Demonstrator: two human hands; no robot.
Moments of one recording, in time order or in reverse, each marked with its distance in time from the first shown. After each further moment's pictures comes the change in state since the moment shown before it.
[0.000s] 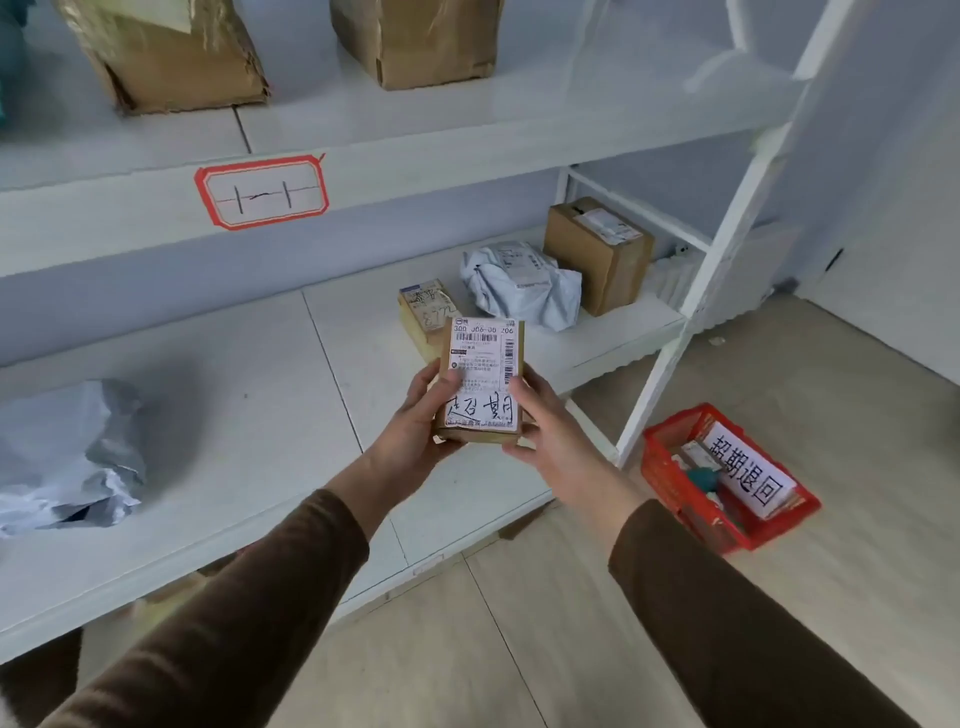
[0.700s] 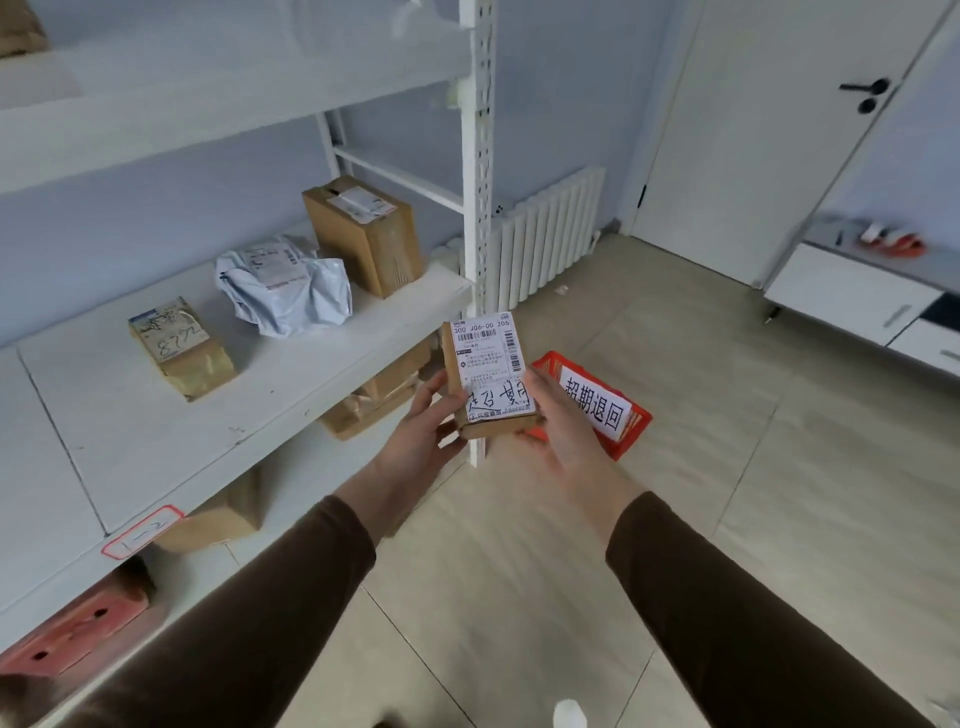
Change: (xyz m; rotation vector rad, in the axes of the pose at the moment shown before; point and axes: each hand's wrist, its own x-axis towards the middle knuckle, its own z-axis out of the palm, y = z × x) left_hand 0.057 -0.126 0.264 0.092 -0.284 -0.143; right_hand -0.107 -0.019 -0.274 0.177 0.456 -0.079
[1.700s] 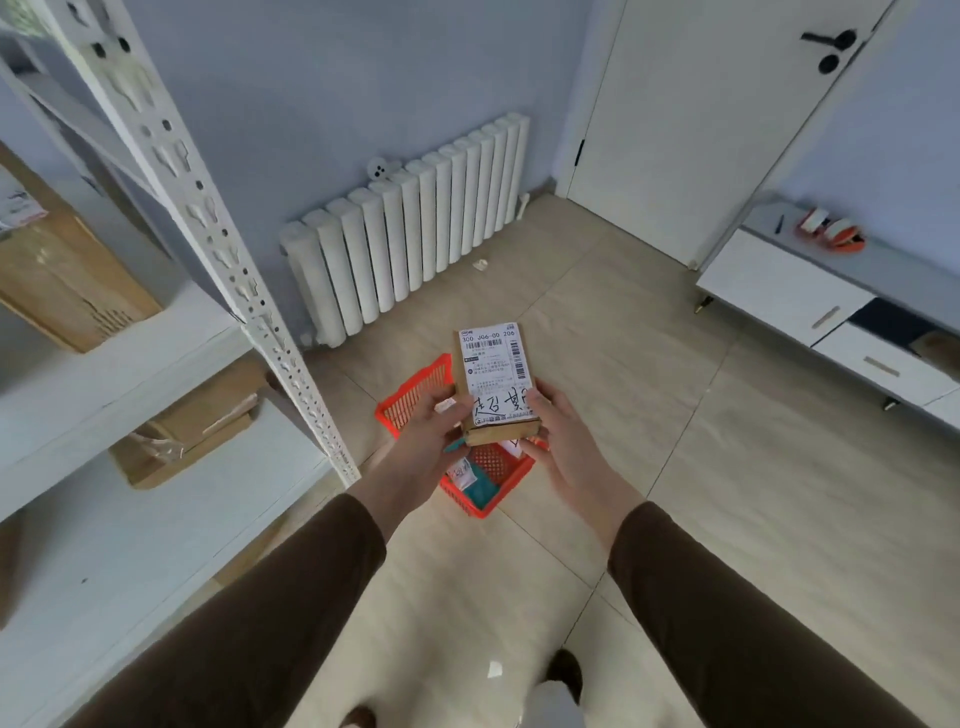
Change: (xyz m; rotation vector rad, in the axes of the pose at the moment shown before) left_hand 0.343 -0.091 0.238 -0.116 0.058 -0.243; right_hand 0.247 -0.097 -0.296 -0.021 0.143 0.127
